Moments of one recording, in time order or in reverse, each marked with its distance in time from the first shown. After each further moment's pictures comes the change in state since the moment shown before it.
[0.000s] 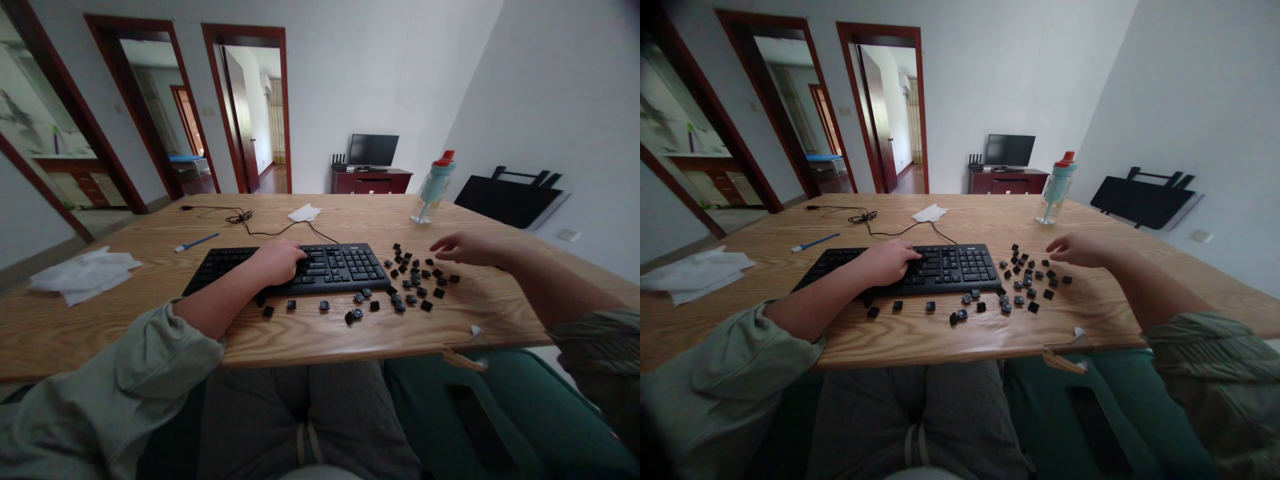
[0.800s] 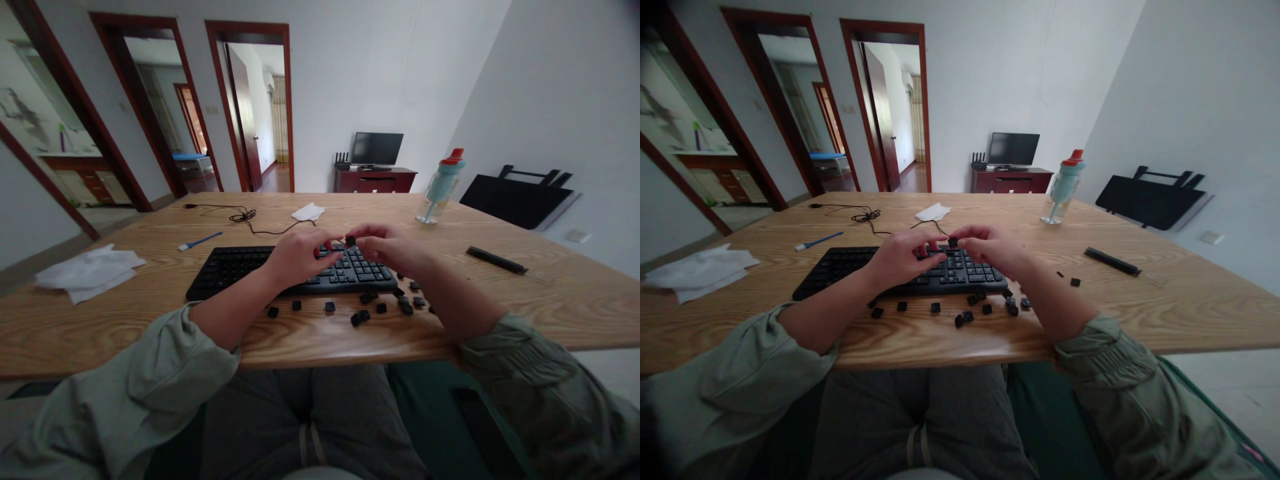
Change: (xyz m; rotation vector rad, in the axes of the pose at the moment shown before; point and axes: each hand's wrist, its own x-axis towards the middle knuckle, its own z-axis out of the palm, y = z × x) left_hand 0.001 0.032 -0.013 -0.500 0.600 0.150; right_hand -0.020 -0.200 0.067 1.069 -0.154 -0.446
